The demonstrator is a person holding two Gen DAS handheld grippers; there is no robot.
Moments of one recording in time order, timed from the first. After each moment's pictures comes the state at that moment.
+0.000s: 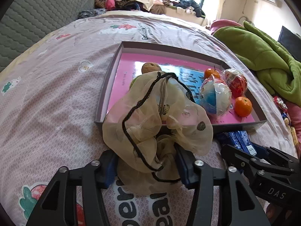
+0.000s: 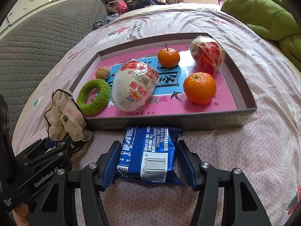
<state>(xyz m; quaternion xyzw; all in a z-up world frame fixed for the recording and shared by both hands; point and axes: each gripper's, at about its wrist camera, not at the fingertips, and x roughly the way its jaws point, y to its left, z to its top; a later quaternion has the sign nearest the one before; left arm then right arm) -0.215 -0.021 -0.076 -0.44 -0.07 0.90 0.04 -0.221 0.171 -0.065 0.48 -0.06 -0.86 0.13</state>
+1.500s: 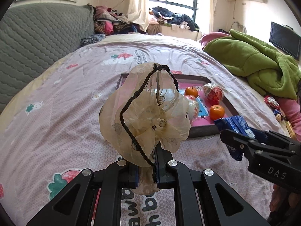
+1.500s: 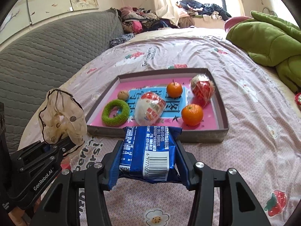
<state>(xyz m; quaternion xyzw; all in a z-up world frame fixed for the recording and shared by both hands) -0.143 -0.004 -0.007 -0.36 -0.02 0.93 0.03 -0.172 0.183 -0.001 0.40 -0.05 -0.90 0.16</state>
